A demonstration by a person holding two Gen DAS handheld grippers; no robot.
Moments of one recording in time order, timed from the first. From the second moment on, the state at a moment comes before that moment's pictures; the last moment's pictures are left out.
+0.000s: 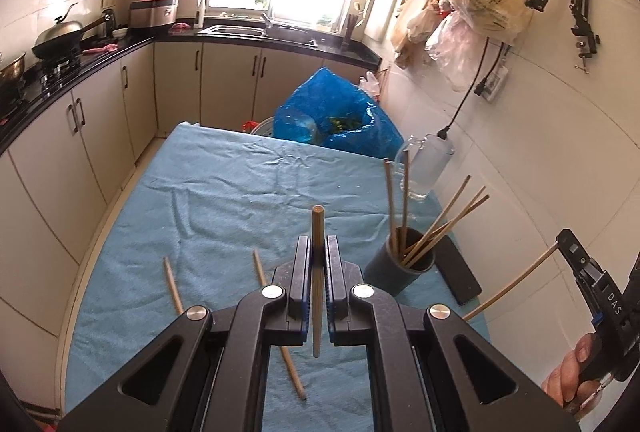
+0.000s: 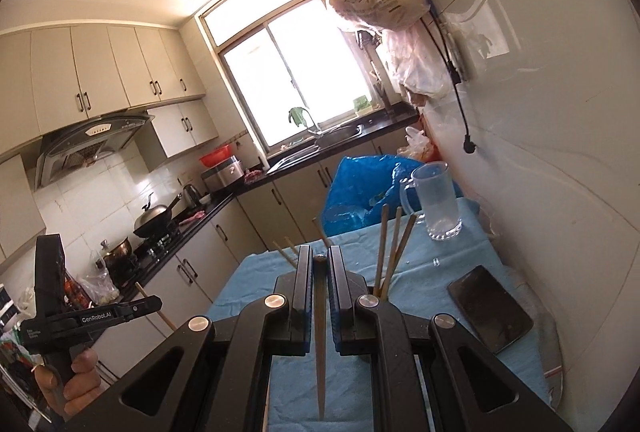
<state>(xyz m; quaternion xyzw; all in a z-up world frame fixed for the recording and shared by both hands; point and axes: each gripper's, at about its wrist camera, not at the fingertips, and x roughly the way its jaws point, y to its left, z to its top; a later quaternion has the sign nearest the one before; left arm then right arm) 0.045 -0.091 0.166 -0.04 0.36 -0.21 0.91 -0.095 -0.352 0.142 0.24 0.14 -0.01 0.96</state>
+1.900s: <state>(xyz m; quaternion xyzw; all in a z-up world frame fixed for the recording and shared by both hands) 0.134 -0.221 0.154 -0.03 0.39 -0.25 0.89 0.010 -0.413 0.122 0.23 0.18 -0.09 0.95</state>
